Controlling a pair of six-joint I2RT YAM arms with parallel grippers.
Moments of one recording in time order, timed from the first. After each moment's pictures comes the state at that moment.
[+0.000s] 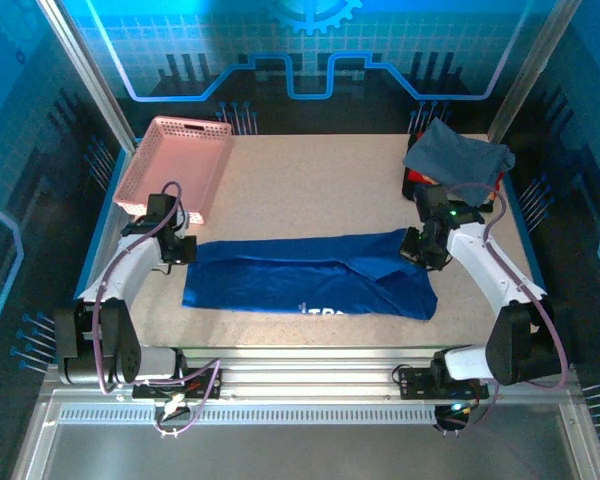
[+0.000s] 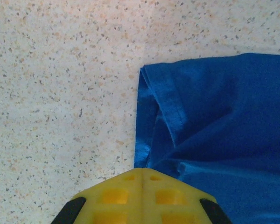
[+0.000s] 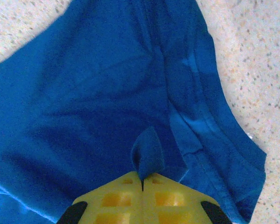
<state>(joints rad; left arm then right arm) 0.08 1.35 0.88 -0.73 -0.06 -0.04 0.16 1.35 1.03 -1.00 -0.03 0.66</state>
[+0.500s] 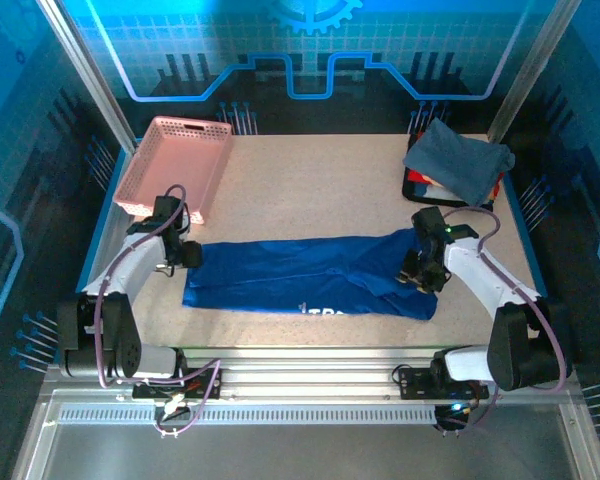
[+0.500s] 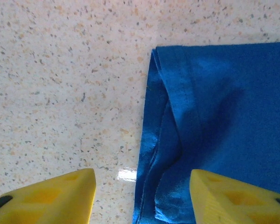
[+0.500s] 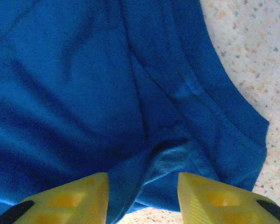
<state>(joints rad) 0.05 1.38 0.89 -0.76 -0.12 -0.10 0.16 1.33 0.86 -0.97 -0.05 0.68</state>
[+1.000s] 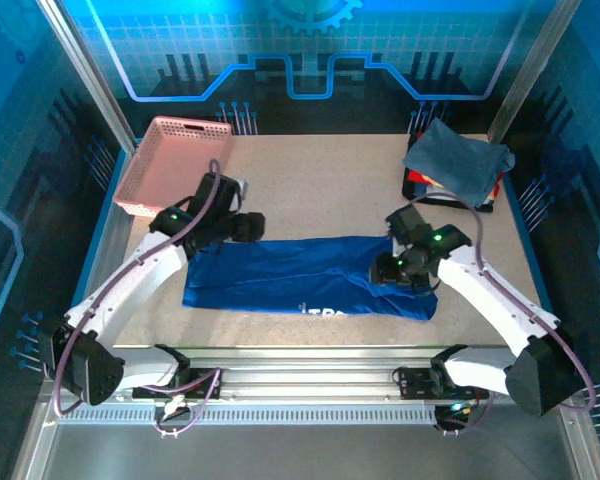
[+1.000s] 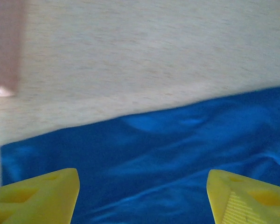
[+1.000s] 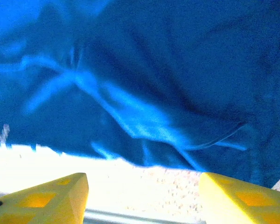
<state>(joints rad) -0.44 1.28 1.16 -0.77 -0.05 -0.35 0.48 1.22 0.98 -1.07 -0.05 0.48</state>
